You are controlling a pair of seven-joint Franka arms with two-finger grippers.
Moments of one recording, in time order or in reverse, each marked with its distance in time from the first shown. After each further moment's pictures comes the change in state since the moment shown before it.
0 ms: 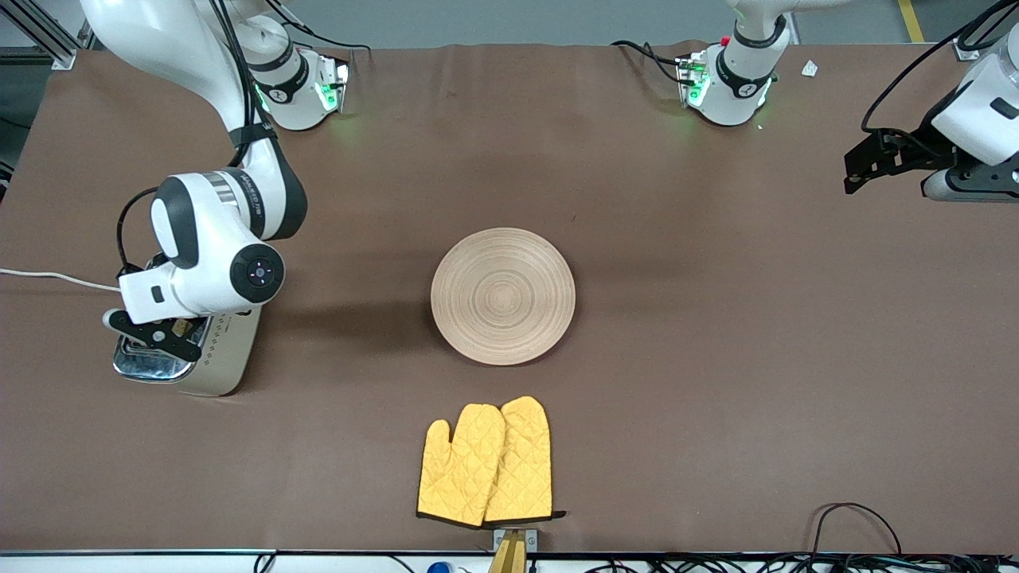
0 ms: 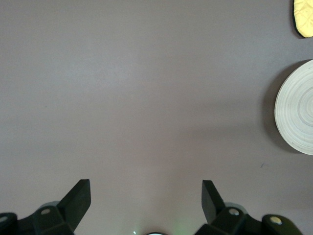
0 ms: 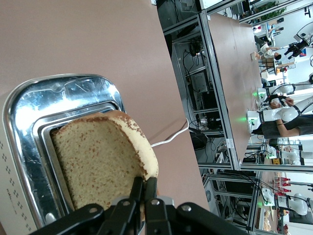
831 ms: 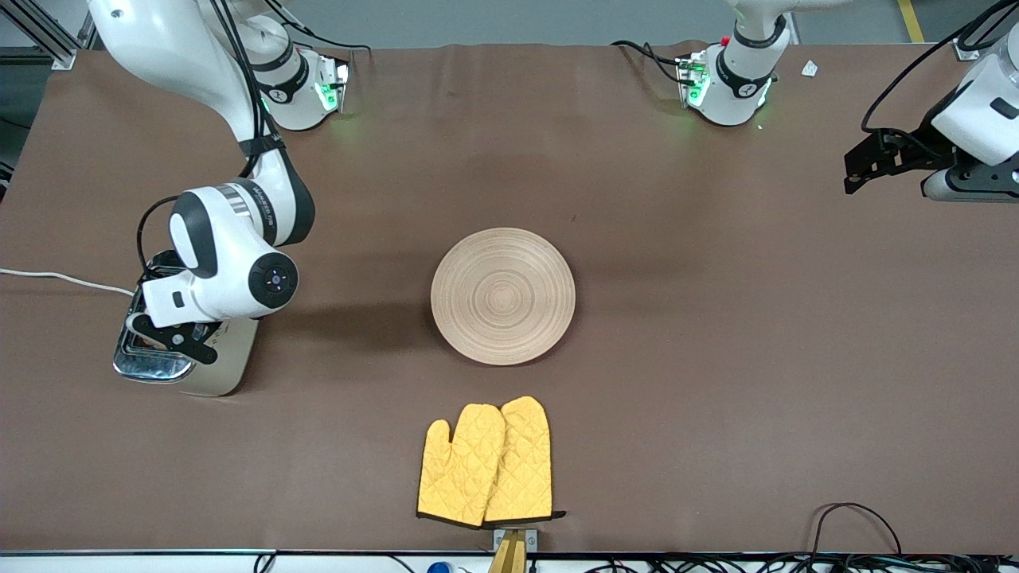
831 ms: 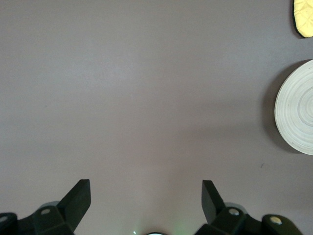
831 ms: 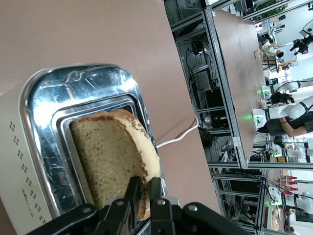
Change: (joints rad) left arm 0.000 0.000 0.000 0.000 0.000 0.000 0.000; right arm 0.000 0.028 0.001 -0.047 0.004 0.058 0.072
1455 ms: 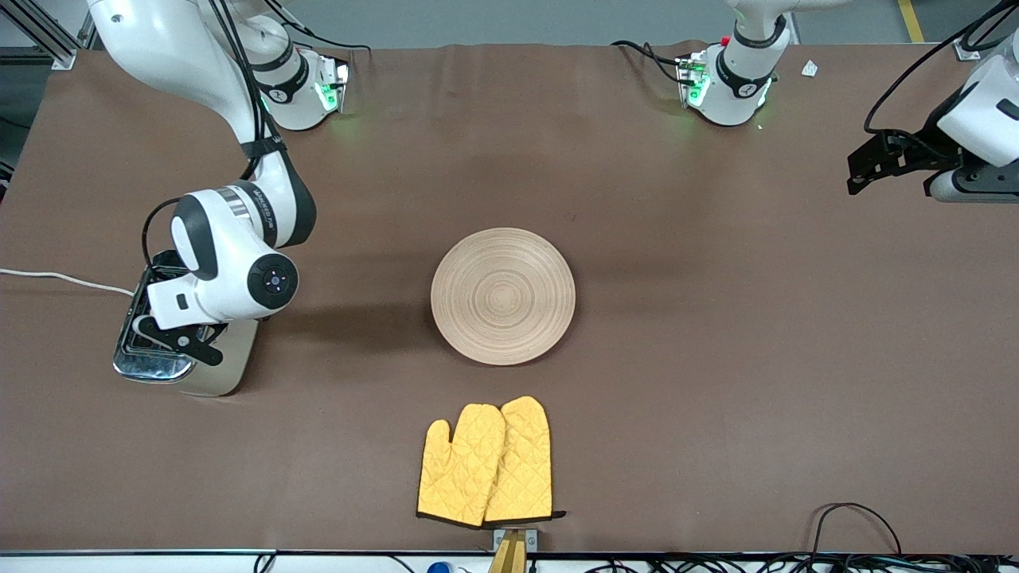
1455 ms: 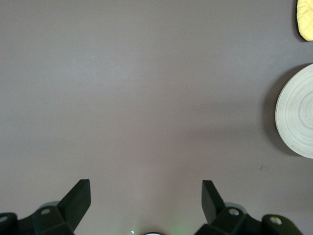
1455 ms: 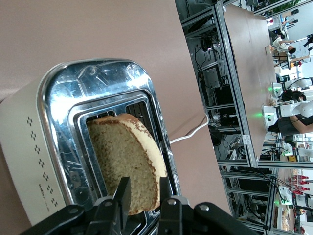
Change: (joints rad) left arm 0.014 0.000 0.003 0.000 -0.012 0.000 -0.022; right arm -0.004 0.006 -0.001 -0.003 0.035 0.031 0.002
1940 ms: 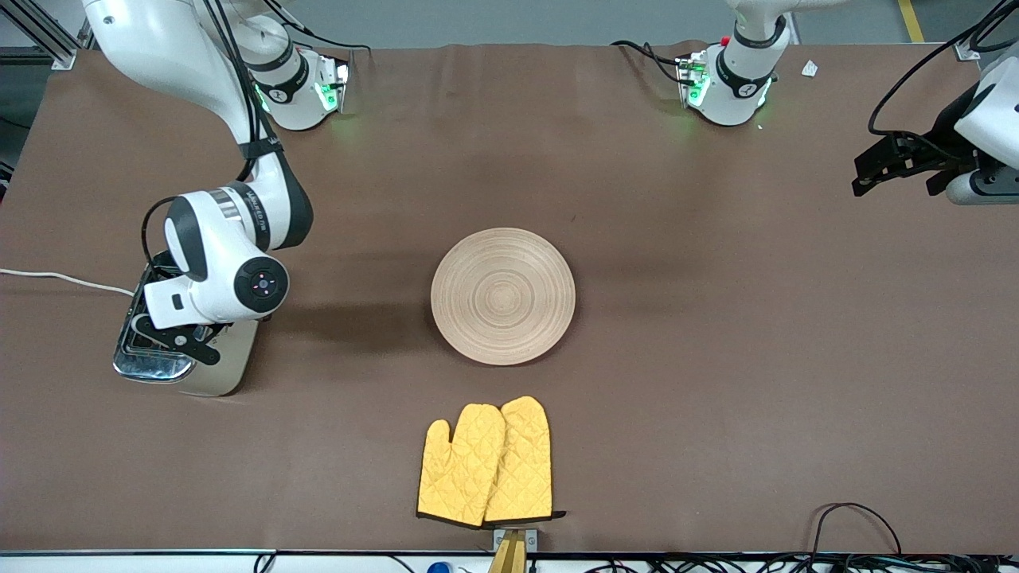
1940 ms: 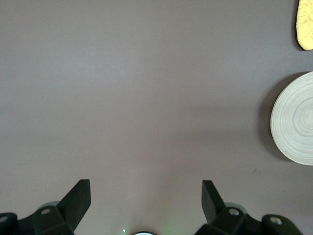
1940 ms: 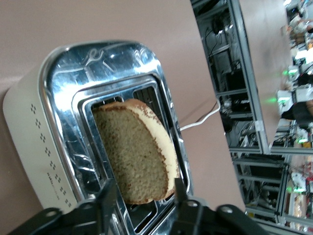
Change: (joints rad) left arm 0.015 0.000 0.000 0.000 -0.016 -0.002 -0.030; right arm -0.020 0.000 -0.004 0.001 0.093 0.010 -0.006
